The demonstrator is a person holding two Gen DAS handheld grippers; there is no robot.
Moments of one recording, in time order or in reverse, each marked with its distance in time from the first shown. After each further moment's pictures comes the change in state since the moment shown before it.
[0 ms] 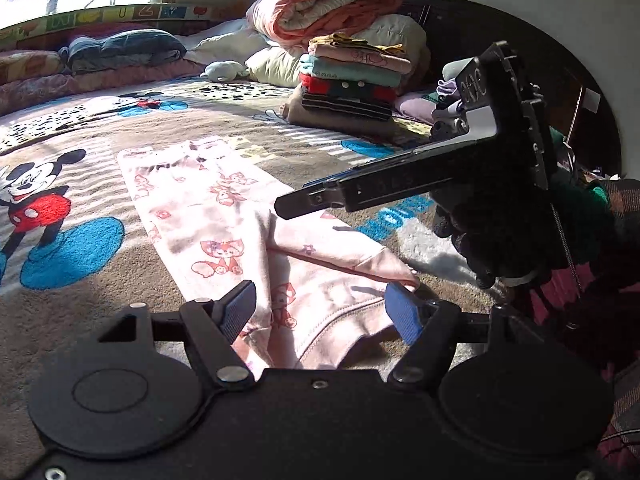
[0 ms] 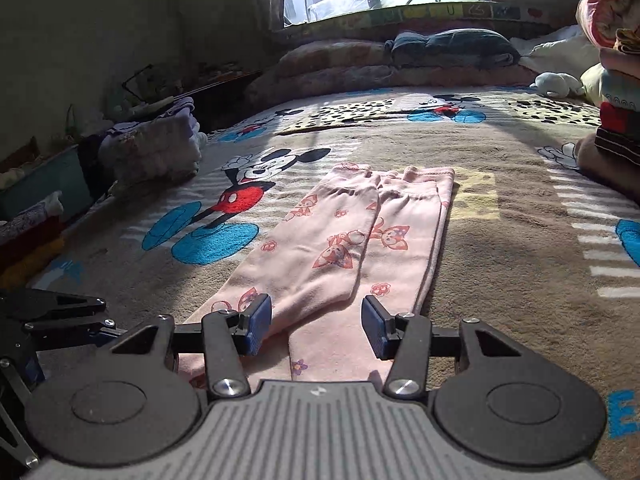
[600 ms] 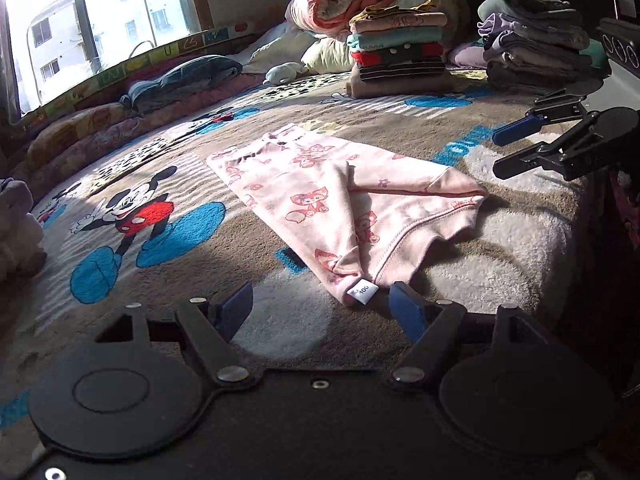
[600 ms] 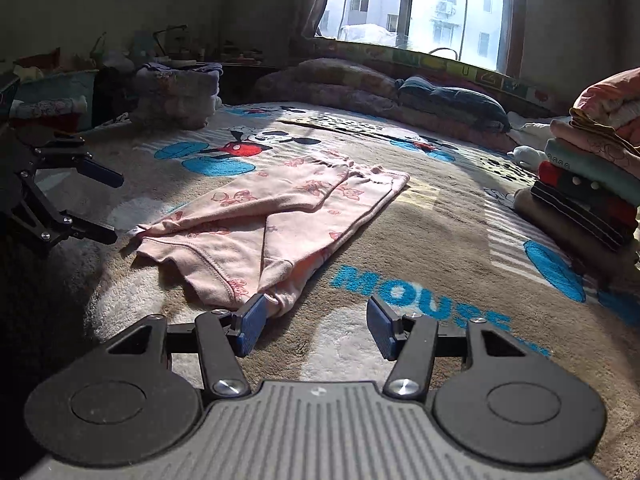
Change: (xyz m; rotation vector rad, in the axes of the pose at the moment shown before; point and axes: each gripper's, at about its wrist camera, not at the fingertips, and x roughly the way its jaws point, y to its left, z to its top) left arm -0.047 -0.028 -0.050 0.301 -0.039 0.391; right arm -0.087 0.018 -0.090 -0.433 -0.018 -0.139
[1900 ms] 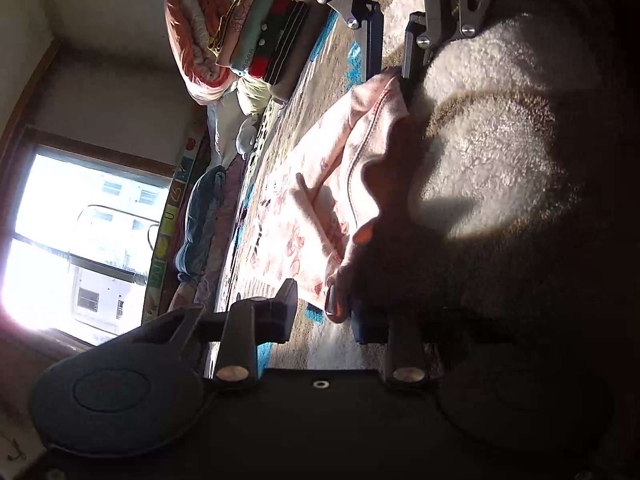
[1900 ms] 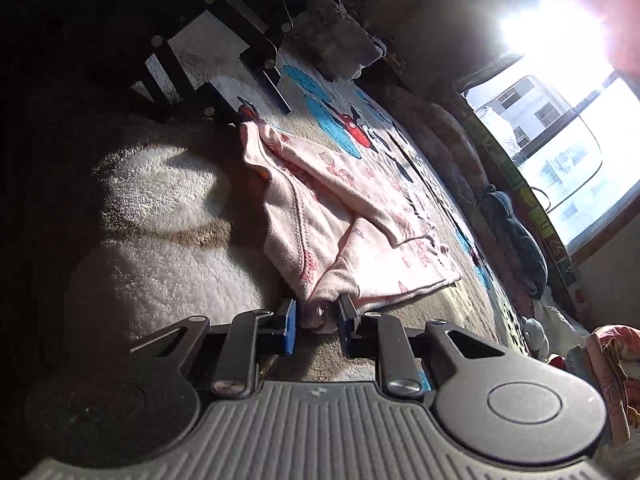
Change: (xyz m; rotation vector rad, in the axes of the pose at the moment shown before) left arm 0.041 -0.073 -0.024 0.811 -0.044 0.292; right arm 0.036 0.053 0.003 -0.619 -0.008 0.009
